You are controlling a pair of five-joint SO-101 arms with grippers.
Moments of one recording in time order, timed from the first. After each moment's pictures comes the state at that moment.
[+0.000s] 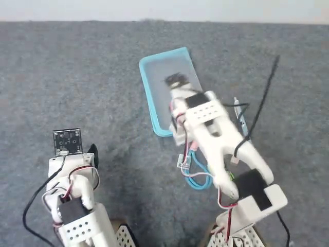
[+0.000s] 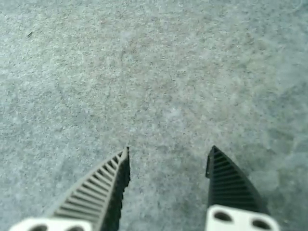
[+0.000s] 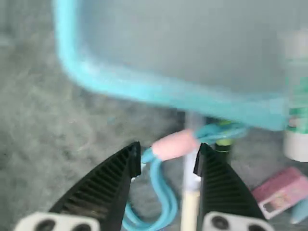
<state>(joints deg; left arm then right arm) -30.7 -102.8 97.3 59.7 -11.6 -28.1 4.8 18.3 71.2 0.0</state>
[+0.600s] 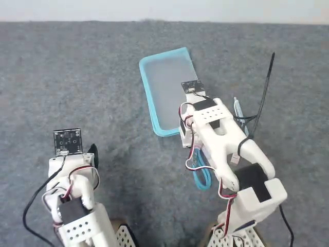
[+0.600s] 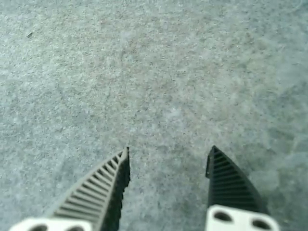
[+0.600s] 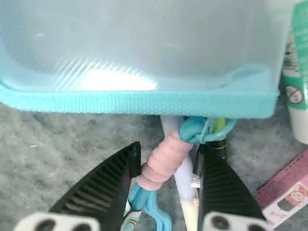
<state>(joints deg) -30.7 -102.8 97.3 59.7 -11.8 -22.8 8.2 23.5 64.7 -8.5</state>
